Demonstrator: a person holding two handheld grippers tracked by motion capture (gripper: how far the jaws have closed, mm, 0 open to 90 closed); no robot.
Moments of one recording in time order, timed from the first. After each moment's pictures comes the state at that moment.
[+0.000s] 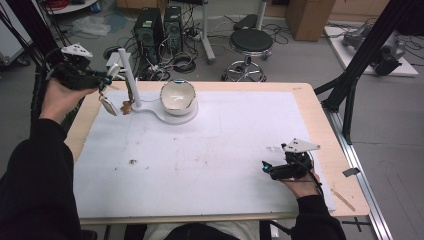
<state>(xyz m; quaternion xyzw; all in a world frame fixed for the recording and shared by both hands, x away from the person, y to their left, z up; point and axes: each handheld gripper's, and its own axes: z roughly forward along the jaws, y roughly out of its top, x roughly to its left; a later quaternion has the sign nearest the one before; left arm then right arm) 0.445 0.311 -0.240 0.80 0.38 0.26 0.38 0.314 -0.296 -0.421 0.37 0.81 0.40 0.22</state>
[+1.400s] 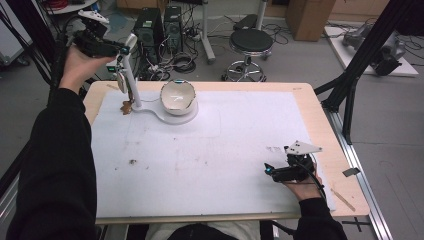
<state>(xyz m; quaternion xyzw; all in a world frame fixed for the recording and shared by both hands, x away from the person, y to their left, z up) 0.514 0.275 -0.202 0.80 0.36 0.25 0.41 0.309 -0.302 -0.425 0.38 0.81 0.39 0.23</state>
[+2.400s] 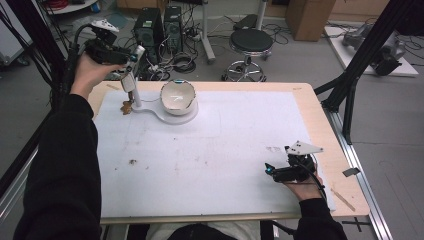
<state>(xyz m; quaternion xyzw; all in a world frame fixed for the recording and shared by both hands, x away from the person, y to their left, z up) 0.514 0.261 -0.221 0.79 0.38 0.26 0.41 0.308 -0.303 -0.424 0.38 0.81 0.39 0.23</state>
